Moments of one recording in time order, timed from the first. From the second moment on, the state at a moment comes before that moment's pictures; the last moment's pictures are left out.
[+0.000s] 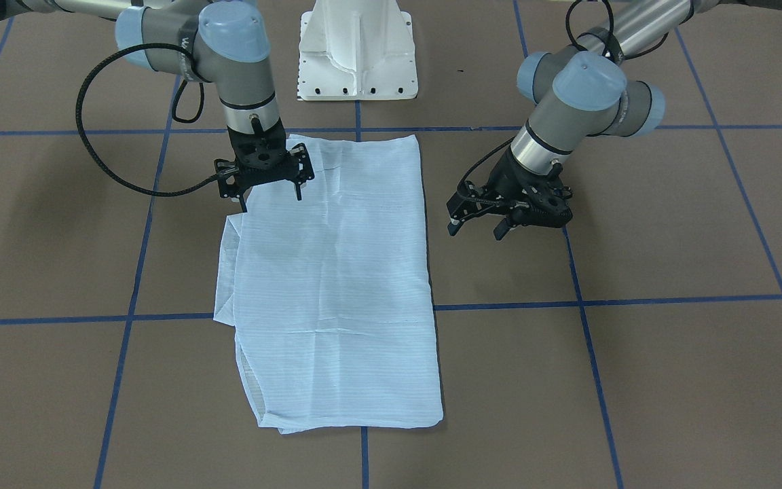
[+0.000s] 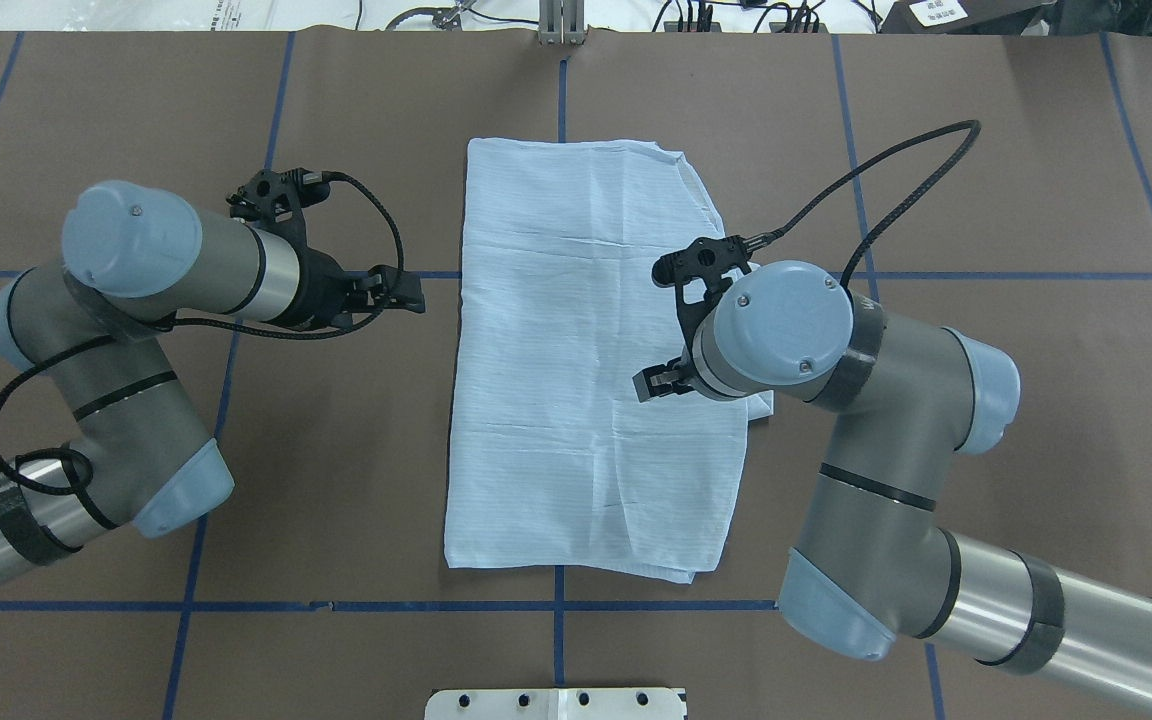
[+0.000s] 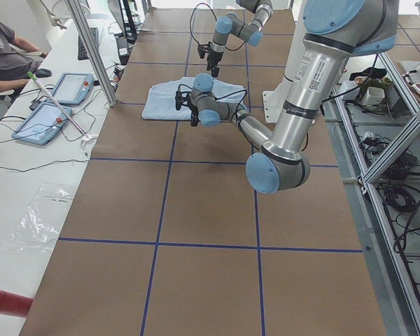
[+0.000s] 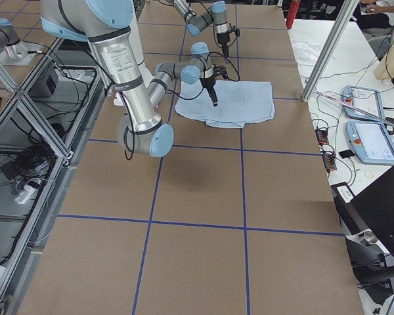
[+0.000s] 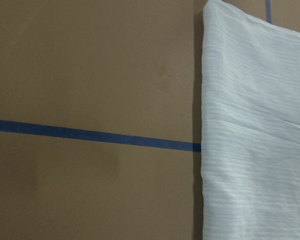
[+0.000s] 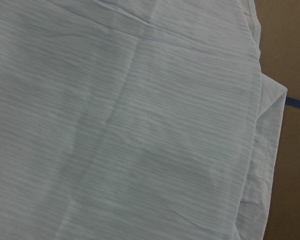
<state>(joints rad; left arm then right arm) -0.66 -1.98 -1.68 -2.19 -1.93 -1.37 0.49 -1.07 1.87 -1.58 1.69 0.97</state>
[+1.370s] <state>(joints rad) -0.29 -1.99 -1.84 -1.91 -1.74 -1.70 0.49 -1.19 2.02 -1.54 1.79 1.16</state>
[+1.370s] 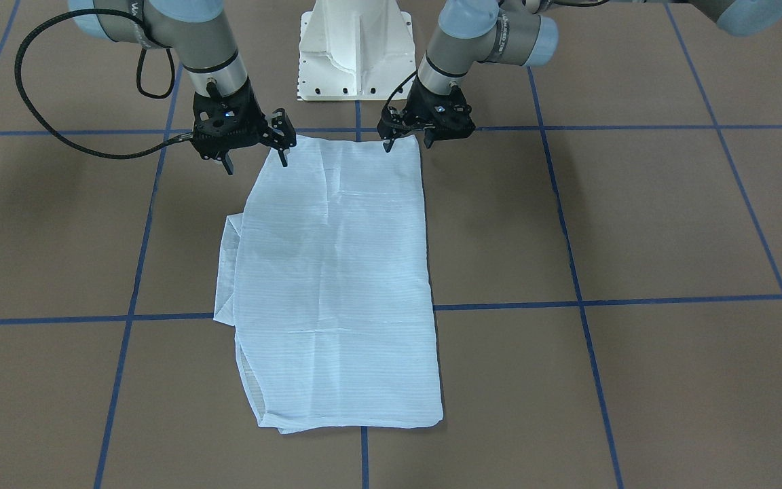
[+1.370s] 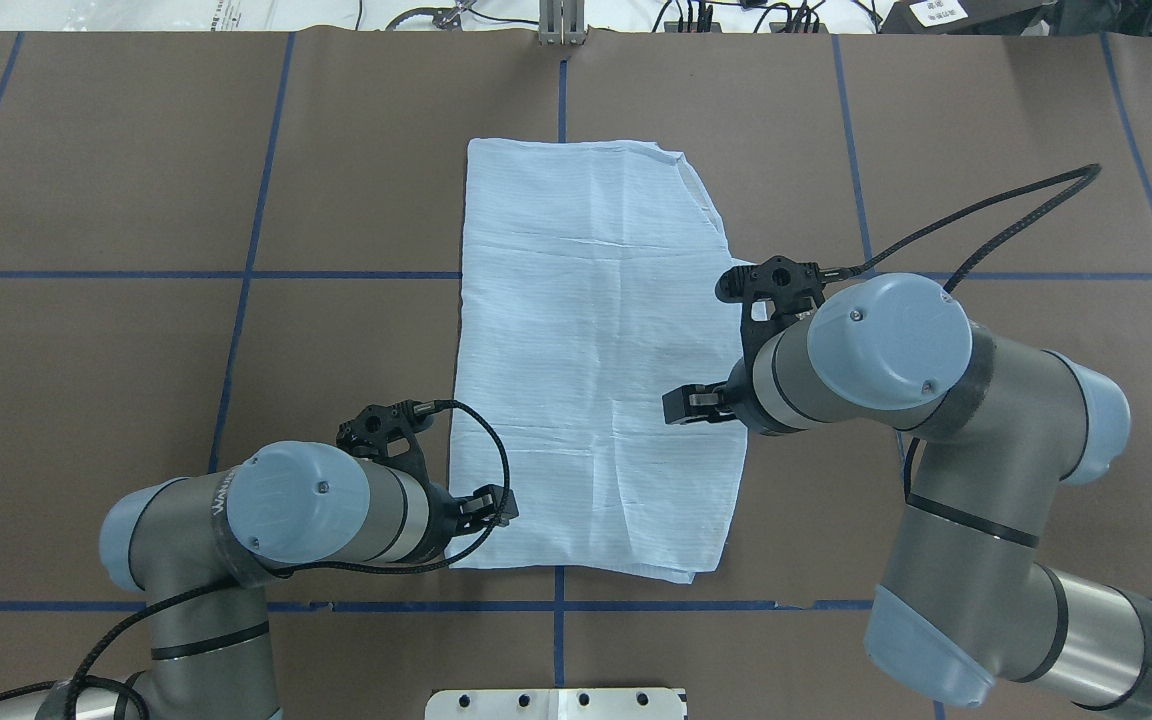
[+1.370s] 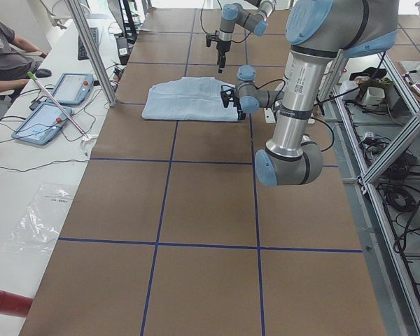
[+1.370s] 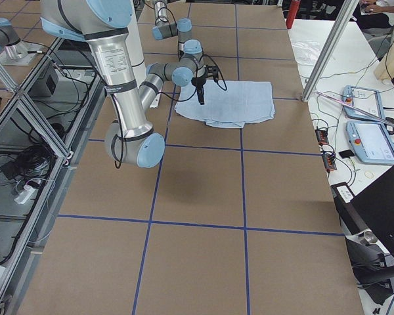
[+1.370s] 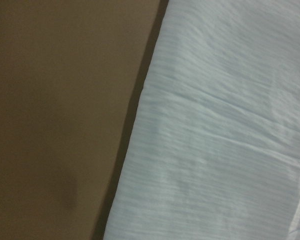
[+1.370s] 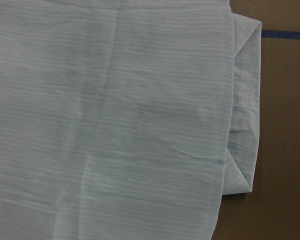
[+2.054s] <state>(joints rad) -0.28 -2.00 -1.83 -1.88 -1.74 -1.70 0.49 -1.19 2.02 -1.54 1.79 1.16</state>
